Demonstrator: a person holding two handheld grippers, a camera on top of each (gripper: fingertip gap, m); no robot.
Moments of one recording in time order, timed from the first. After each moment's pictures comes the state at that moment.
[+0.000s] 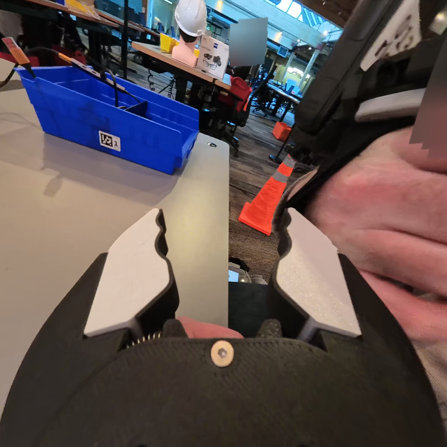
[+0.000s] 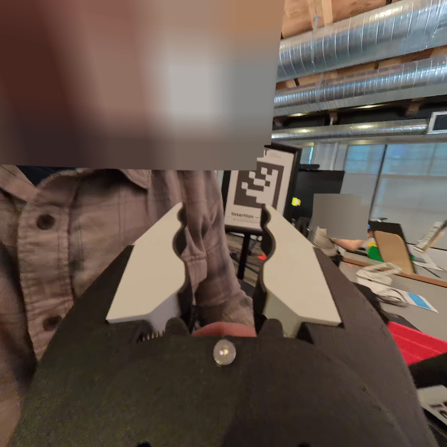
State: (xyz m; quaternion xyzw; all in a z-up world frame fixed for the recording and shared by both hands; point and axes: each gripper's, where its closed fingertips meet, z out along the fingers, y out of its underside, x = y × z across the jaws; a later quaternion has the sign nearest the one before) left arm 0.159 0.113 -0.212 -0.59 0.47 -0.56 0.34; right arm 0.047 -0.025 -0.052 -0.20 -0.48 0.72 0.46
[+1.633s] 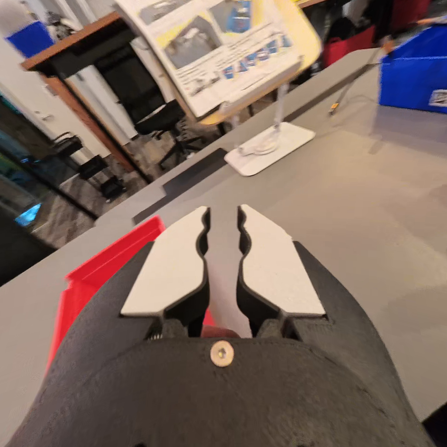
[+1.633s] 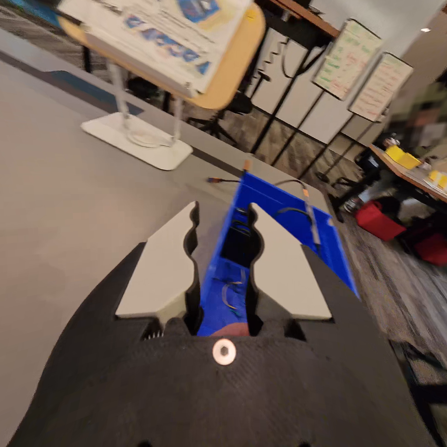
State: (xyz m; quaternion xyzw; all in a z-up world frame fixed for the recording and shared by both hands) left arm -0.072 0.253 -0.150 -0.72 0.33 -0.03 0.61; right arm 0.414 0.219 -0.177 -0.76 -0.16 -0.12 0.61
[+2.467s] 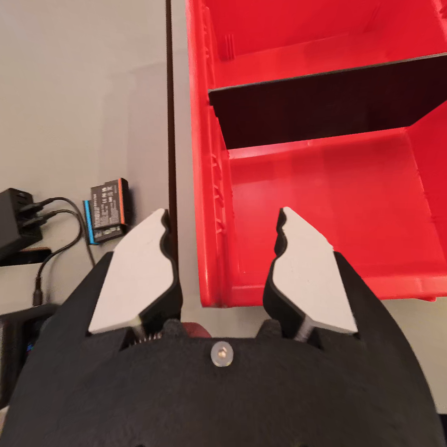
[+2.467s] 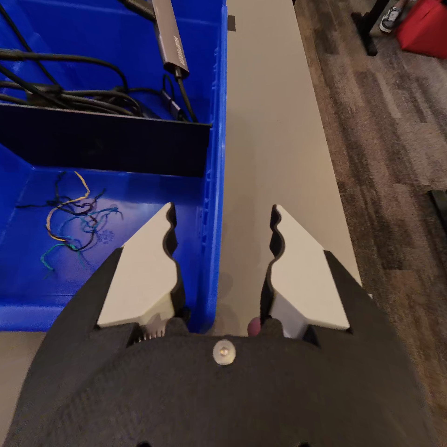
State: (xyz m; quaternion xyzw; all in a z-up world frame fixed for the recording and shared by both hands) left arm -0.358 0.281 -0.310 -0.92 0.10 0.02 0.37; right arm 0.651 0.220 -0.308 -0.89 0.03 -0.06 0.44
